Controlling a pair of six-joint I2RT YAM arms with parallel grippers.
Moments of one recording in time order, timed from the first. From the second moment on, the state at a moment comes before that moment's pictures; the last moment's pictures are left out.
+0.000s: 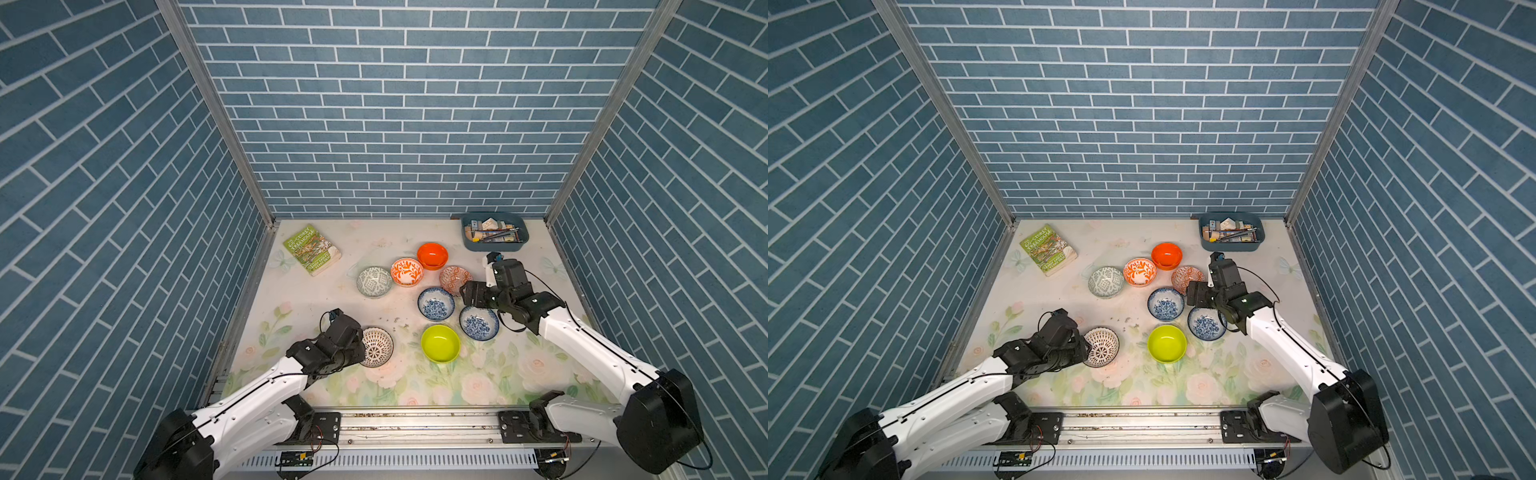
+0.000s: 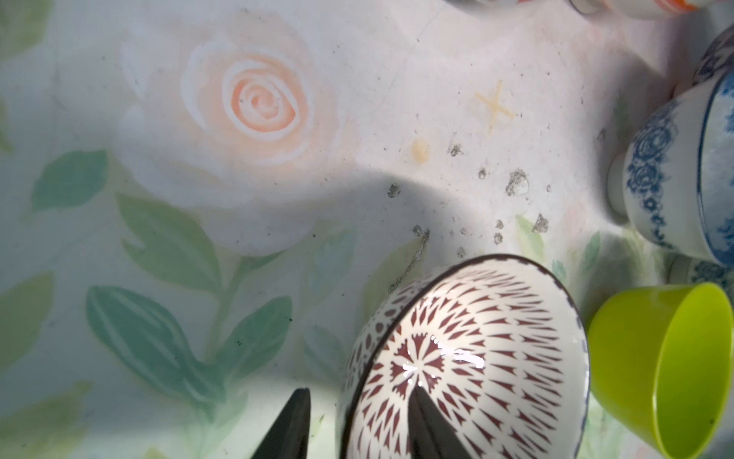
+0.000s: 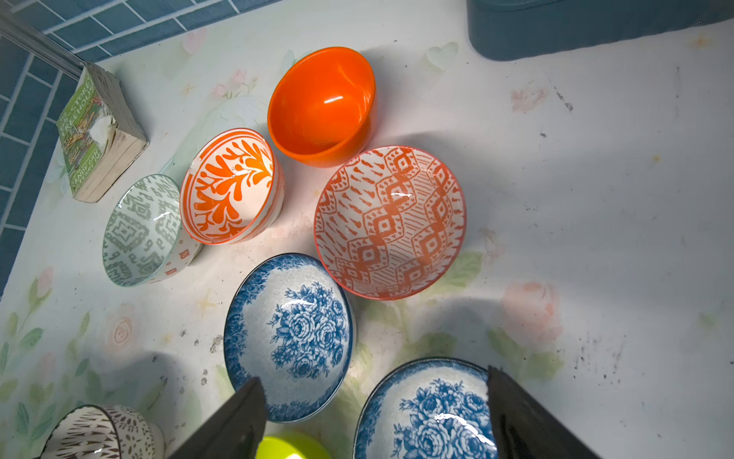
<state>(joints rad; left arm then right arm) -0.68 0.93 0.43 -0.53 -0.05 -0.90 0.49 1.21 0.84 -0.42 -0.03 0.43</state>
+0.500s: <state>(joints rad) -0.68 0.98 0.47 -0.57 -0.08 -0.90 0.49 1.21 0.85 -0.41 -0.02 0.44</state>
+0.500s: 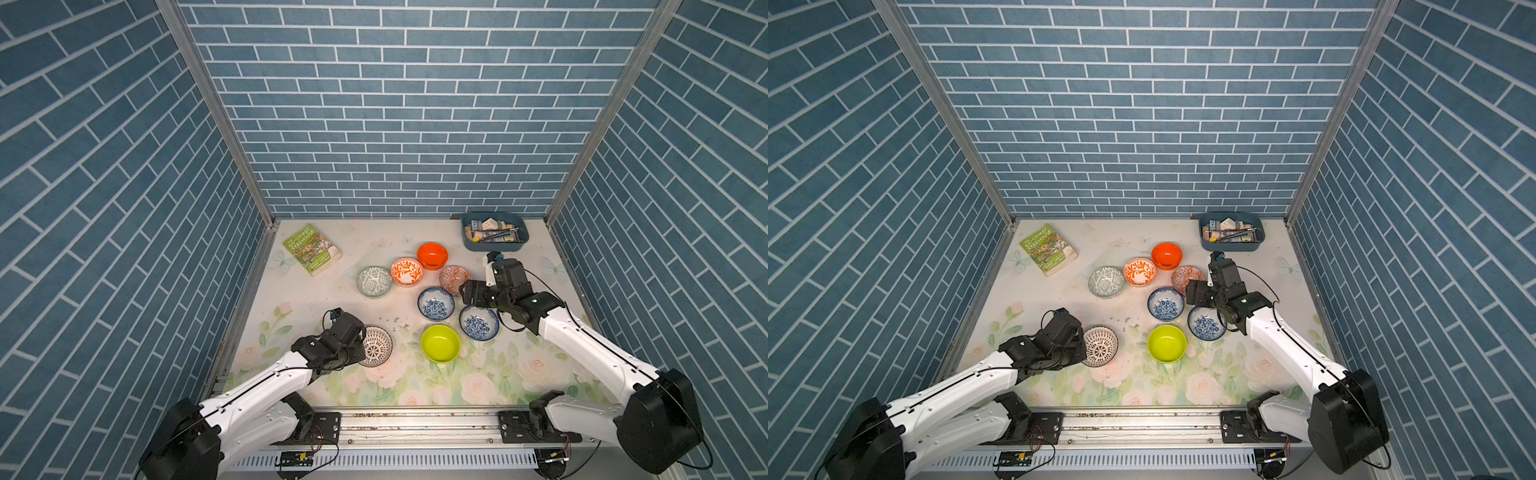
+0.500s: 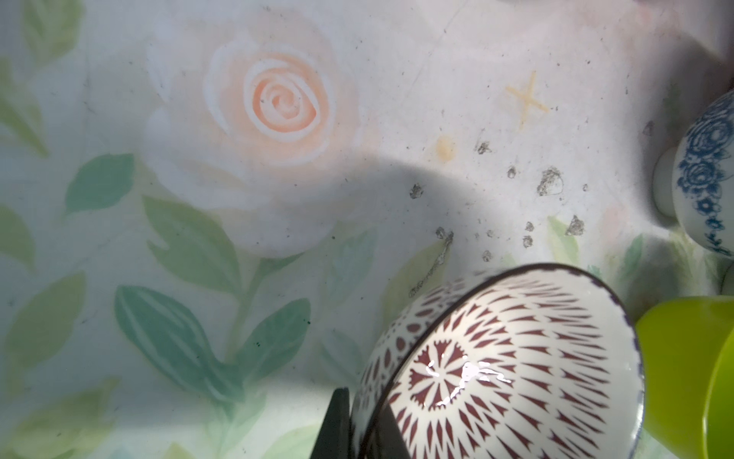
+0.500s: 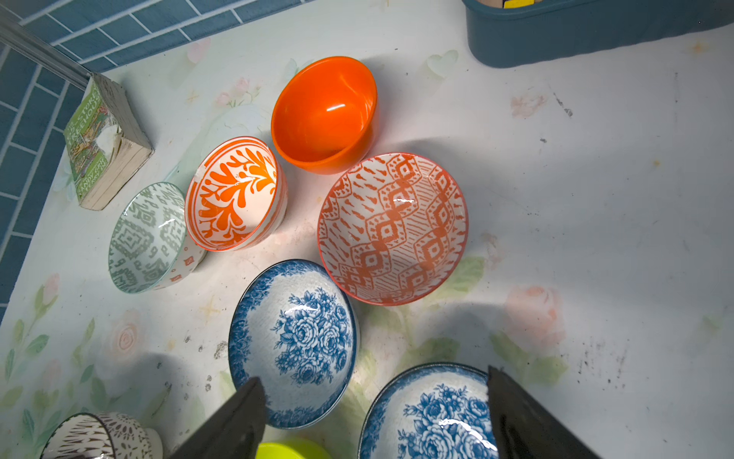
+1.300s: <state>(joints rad) -0.27 1.59 1.30 -0.68 -0.04 -0.67 0.49 1.21 0.92 -0.41 -0.02 0.45</state>
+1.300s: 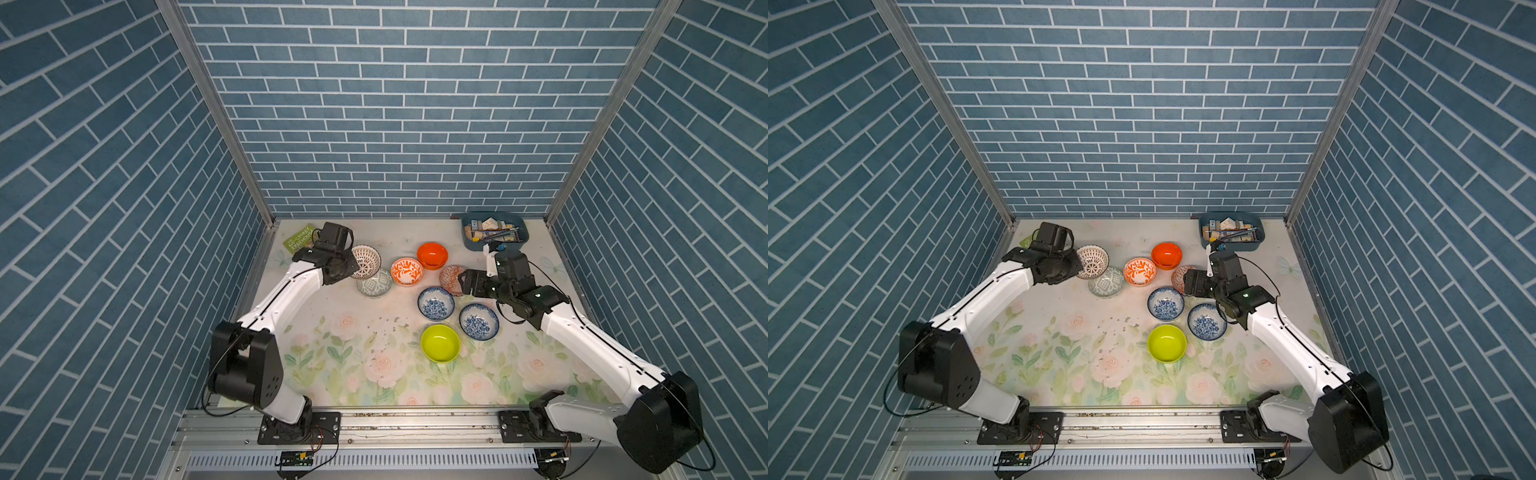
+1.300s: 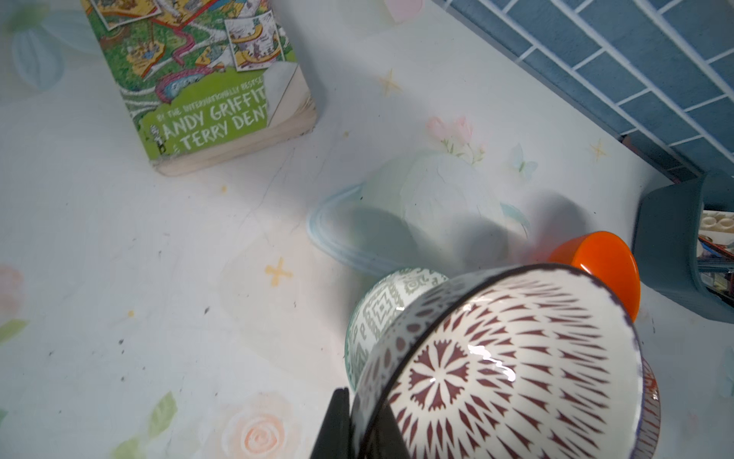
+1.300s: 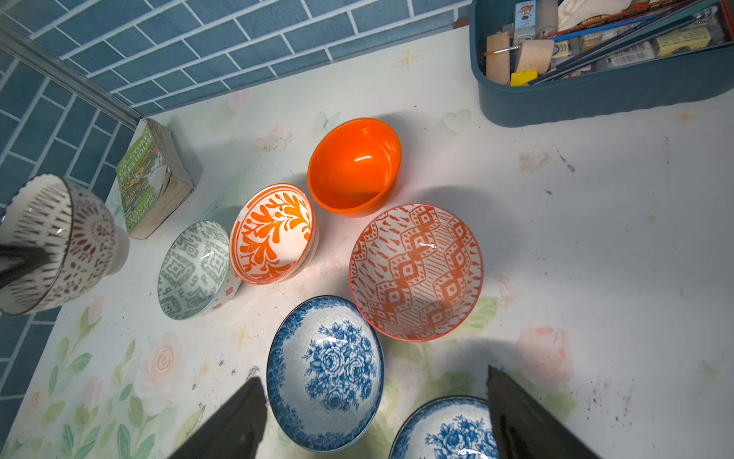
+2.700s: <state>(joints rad) -0.31 1.68 1.08 -0.35 0.05 -0.79 0.50 1.23 0.92 -0.39 -0.03 0.45</state>
